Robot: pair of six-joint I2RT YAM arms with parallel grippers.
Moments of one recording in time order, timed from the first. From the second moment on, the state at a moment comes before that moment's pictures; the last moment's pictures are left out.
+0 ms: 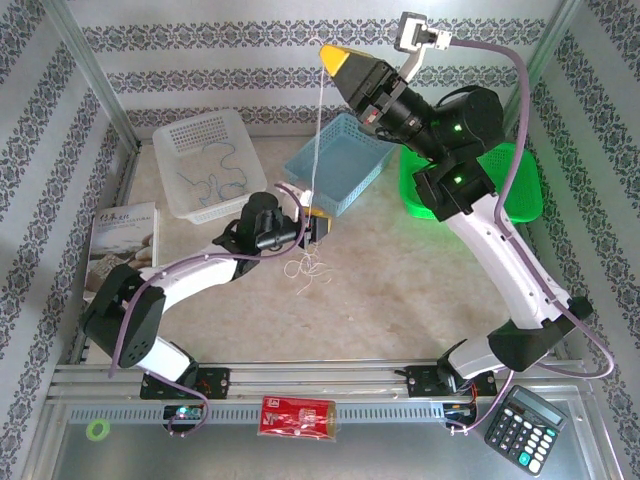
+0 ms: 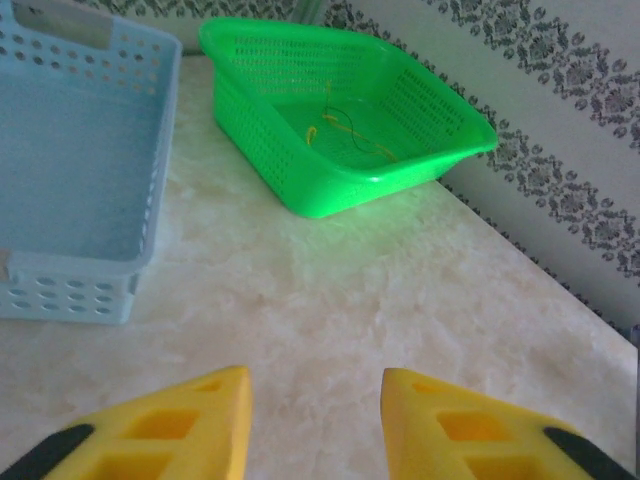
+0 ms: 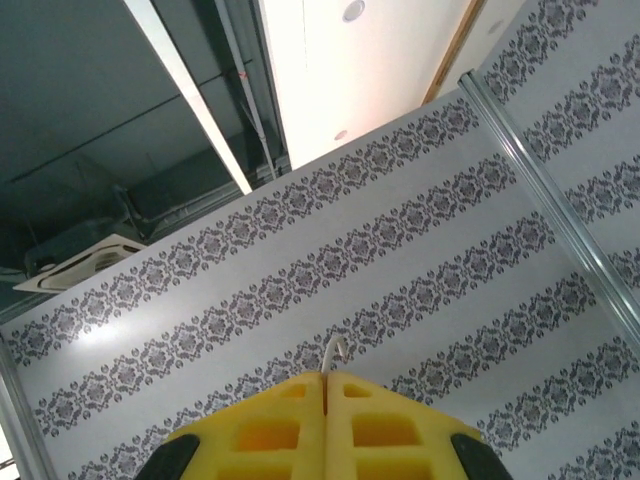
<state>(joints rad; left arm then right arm) -0.57 1.54 0.83 0.39 0.39 -0.35 0.59 1.48 1.86 0.27 -0.54 0.95</state>
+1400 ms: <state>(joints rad) -0.58 1.87 0.49 0.98 0.45 -0.68 0.14 1.96 2.73 0.14 -0.41 1.16</state>
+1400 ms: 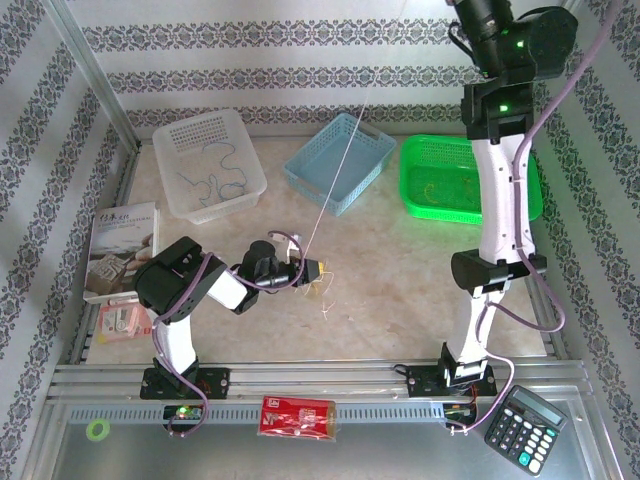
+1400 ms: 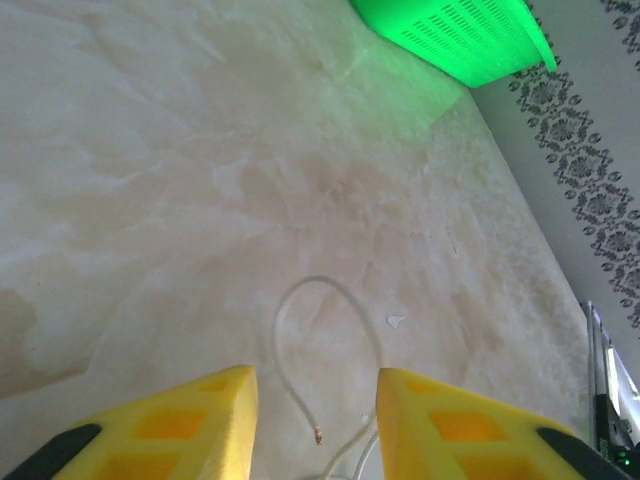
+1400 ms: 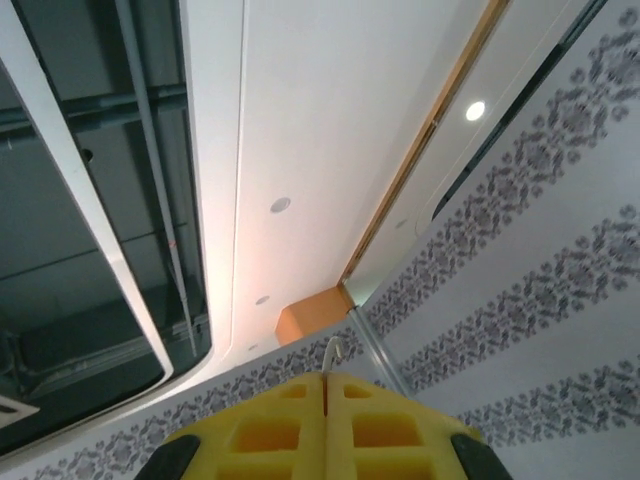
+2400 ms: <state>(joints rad) -0.58 1.85 0.46 1.01 0.46 -0.71 0.07 1.95 2.77 0.20 -0.38 1.23</state>
